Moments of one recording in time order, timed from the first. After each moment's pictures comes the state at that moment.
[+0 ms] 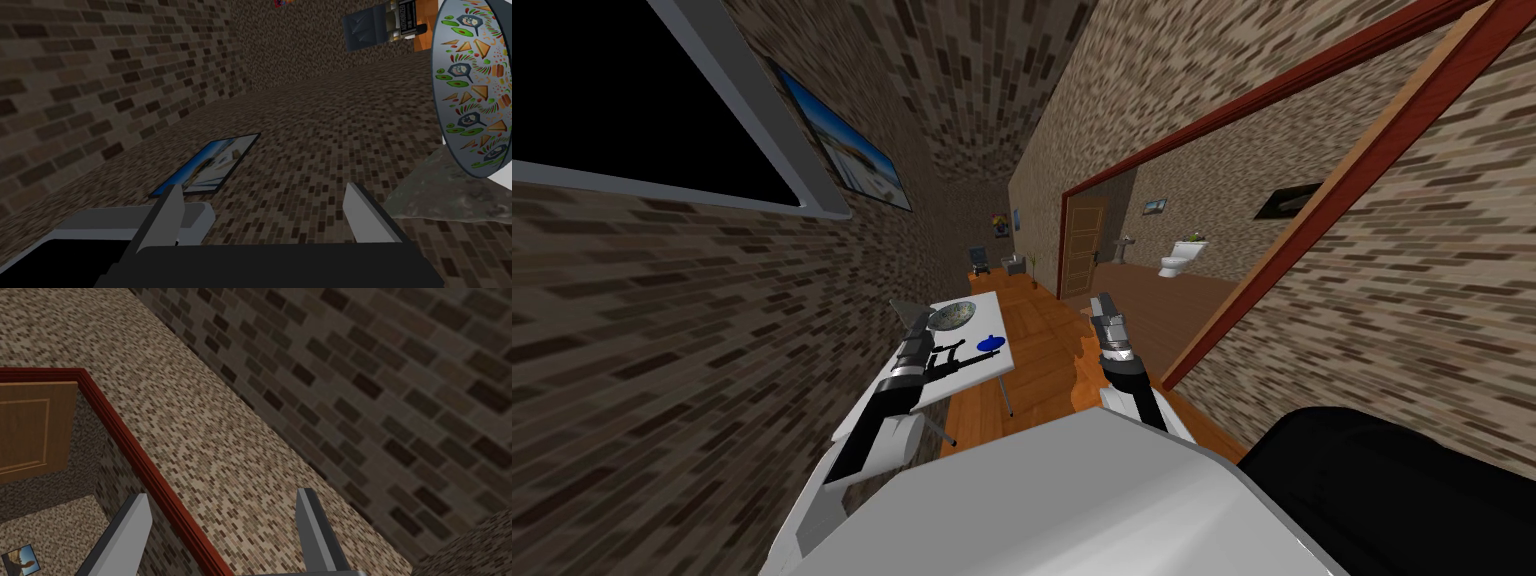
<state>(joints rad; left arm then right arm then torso) 0.32 0.18 0.03 -2.27 -0.01 0.09 -0.11 0.53 0.02 -0.07 -2.24 0.12 -0.65 0.05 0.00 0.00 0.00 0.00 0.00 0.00</state>
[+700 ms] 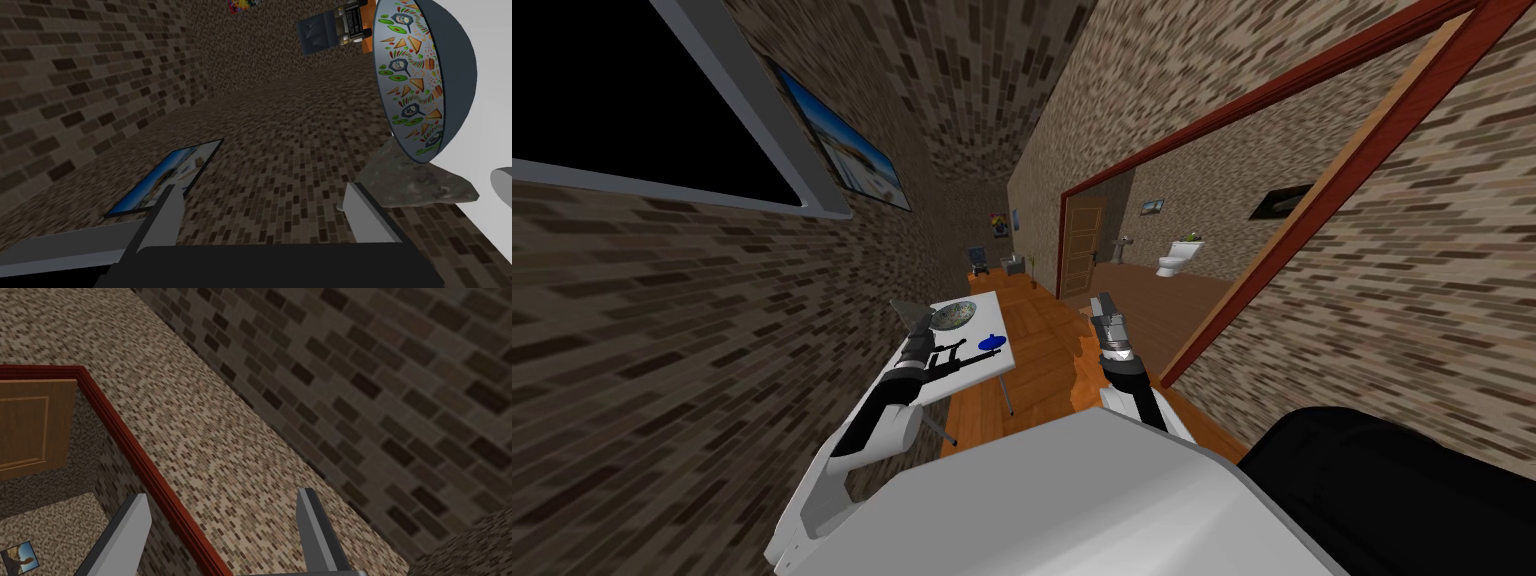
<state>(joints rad) 0.25 0.20 0.06 -2.25 0.01 0.29 -0.12 0.53 0.02 -0.07 -2.24 0.12 -0.65 0.05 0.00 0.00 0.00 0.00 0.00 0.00</state>
